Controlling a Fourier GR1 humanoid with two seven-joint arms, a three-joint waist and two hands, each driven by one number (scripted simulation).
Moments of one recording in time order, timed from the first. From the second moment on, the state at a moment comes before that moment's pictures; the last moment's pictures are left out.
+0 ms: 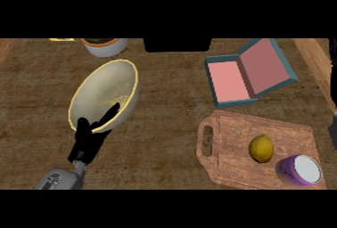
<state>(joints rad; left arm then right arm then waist) -0.14 0.32 -0.35 -1.32 0.27 0.07 0.14 -0.42 -0.52 -0.05 -1.37 -0.22 -0.24 -0.19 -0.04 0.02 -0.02</state>
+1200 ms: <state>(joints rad) -0.03 0.46 -0.02 -1.58 0.44 0.12 0.14 0.50 -0.55 0.01 -1.95 0.28 -0.62 0.07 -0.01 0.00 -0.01</state>
